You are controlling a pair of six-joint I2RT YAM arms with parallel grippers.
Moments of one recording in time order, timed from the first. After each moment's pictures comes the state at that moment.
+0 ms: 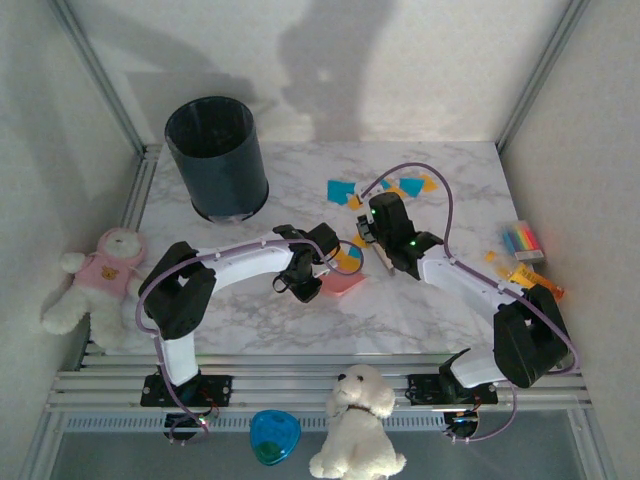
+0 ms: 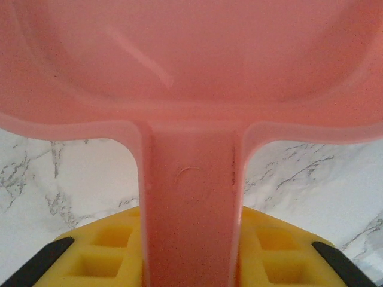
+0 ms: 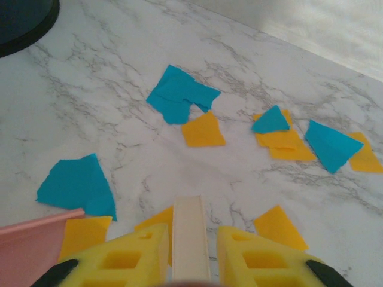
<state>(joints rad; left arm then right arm) -0.81 1.85 1.30 -0.93 0.00 -0.02 0.61 1.41 0.94 -0.15 0.26 -0.04</state>
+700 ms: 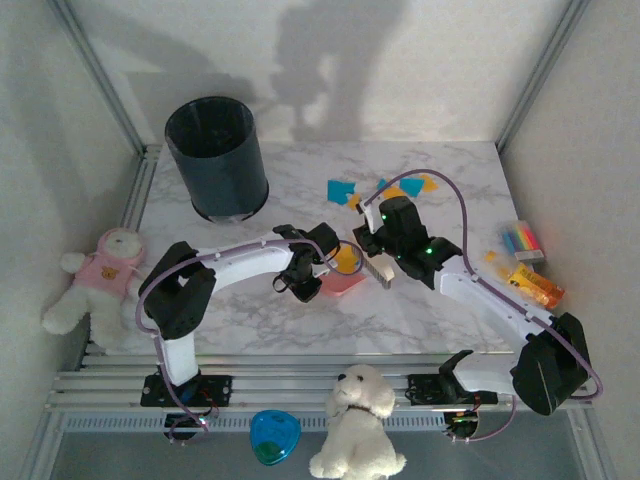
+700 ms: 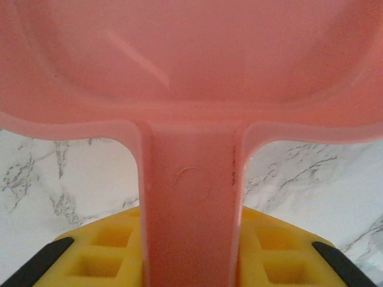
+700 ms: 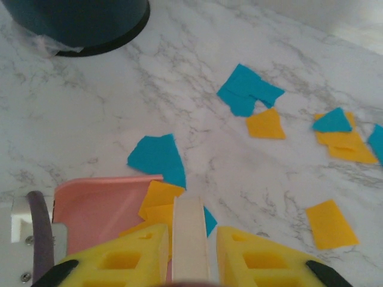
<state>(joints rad) -0.81 1.85 1.30 -0.93 -0.01 -0.01 0.63 1.24 0.94 -0.31 0.08 -0.04</state>
